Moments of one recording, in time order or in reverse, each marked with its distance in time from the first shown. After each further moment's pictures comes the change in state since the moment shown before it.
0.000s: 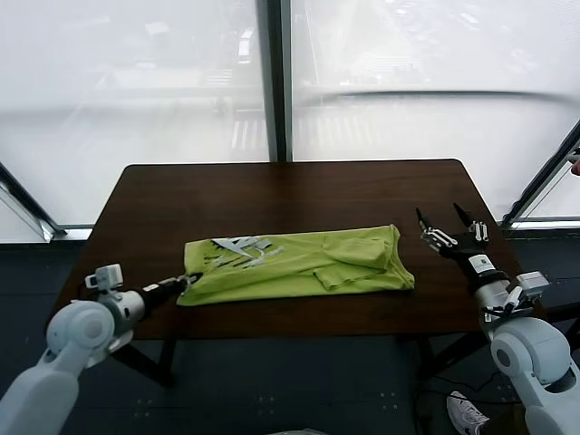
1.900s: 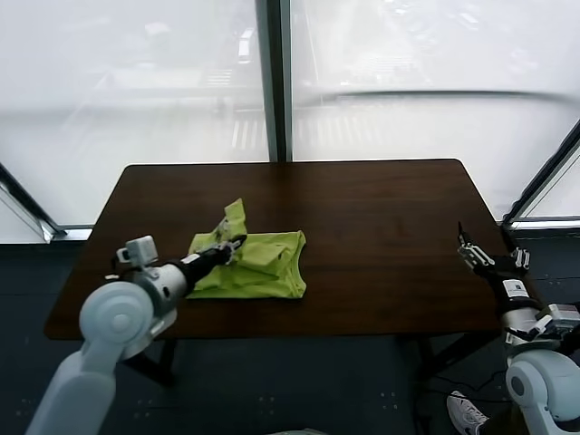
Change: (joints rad) left arm -0.197 -0.230 0.240 -0.189 -0.062 -0.005 -0.221; right arm -0.112 0.165 0.152 0.011 -0.092 -0.027 0.002
